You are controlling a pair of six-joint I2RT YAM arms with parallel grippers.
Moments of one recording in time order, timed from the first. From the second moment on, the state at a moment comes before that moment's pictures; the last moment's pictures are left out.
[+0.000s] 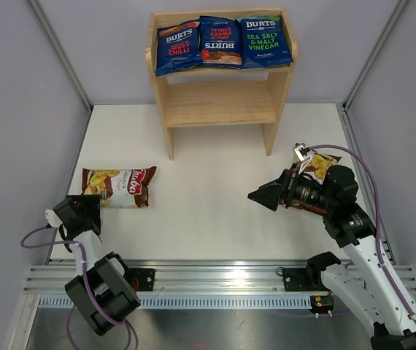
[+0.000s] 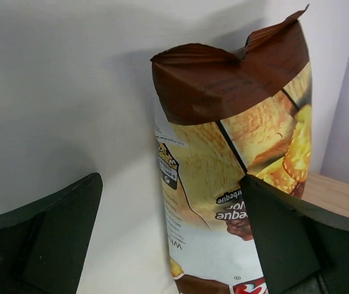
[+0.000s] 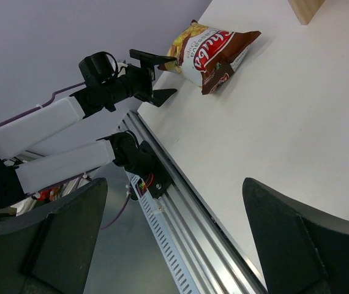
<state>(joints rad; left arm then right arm) 0.68 0.89 0.26 -0.08 0.13 -1.02 0.33 0.67 0.75 -0.25 -0.75 0.64</state>
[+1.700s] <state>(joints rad) 0.57 1.19 0.33 0.49 0.21 -1.09 0.33 0.77 0.75 -0.11 -0.75 0.75</state>
